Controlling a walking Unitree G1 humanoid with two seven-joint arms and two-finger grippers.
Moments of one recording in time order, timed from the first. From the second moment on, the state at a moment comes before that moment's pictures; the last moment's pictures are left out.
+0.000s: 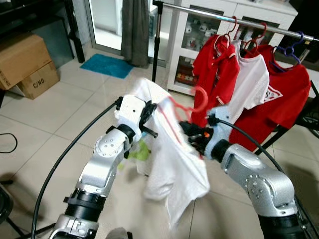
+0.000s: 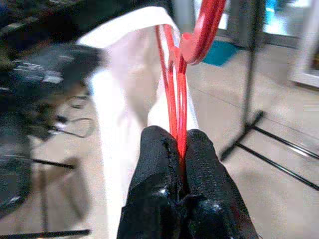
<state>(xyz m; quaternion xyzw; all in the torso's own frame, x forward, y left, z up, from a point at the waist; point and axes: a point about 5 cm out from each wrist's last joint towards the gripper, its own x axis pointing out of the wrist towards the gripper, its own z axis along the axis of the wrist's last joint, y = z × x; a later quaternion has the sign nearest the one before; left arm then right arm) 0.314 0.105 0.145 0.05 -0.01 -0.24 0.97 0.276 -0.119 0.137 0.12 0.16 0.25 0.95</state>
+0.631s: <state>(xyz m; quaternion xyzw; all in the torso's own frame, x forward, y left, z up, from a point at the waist) 0.307 0.104 0.132 0.04 0.02 -0.24 0.97 0.282 -0.117 0.142 0.13 0.14 0.23 0.95</state>
